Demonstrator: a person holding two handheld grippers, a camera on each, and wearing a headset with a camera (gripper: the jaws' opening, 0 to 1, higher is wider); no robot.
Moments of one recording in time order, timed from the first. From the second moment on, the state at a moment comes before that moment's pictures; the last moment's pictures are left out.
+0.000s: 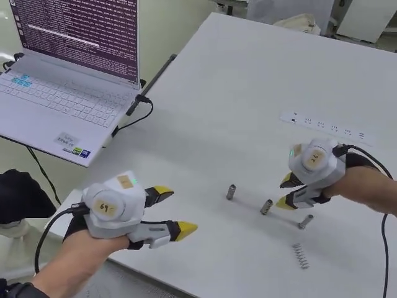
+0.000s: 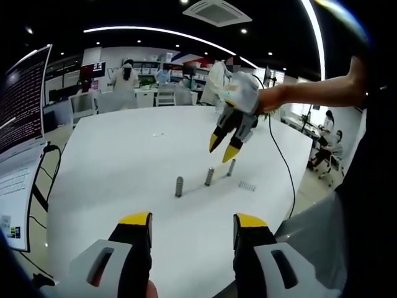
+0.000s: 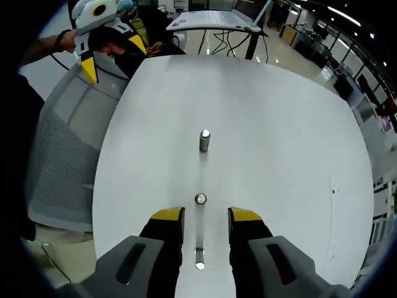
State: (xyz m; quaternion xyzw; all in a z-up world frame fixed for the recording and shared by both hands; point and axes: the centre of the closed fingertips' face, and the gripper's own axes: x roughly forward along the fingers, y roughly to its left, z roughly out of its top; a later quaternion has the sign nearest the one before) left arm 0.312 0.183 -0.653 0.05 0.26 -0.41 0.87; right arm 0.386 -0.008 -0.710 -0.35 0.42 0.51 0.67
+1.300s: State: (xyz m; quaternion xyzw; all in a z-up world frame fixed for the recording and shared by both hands) left arm 0.312 0.178 -0.652 0.04 0.27 -0.40 0.88; right arm 0.321 -0.045 -0.690 -0.19 0.37 0.40 0.81
